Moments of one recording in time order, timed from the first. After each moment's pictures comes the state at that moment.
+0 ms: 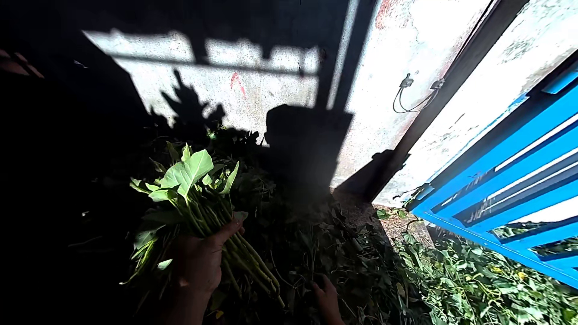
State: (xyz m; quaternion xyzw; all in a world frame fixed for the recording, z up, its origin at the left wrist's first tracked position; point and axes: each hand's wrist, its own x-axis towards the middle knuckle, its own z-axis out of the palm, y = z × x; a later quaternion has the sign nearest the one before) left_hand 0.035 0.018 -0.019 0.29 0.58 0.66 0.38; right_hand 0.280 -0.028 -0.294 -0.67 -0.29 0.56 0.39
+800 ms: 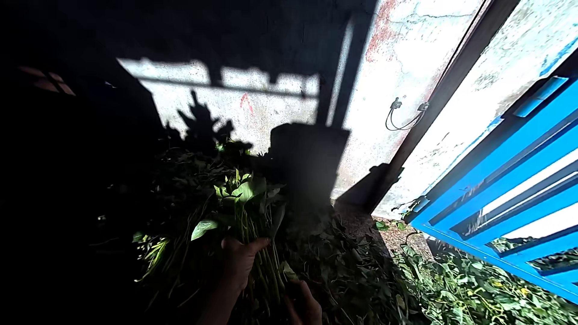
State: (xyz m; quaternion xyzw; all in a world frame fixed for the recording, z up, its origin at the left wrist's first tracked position) left_hand 0.059 0.016 -0.046 0.32 0.63 0.56 0.43; right_hand 0.214 -0.075 -0.152 -0.44 -0.57 0.43 0.54
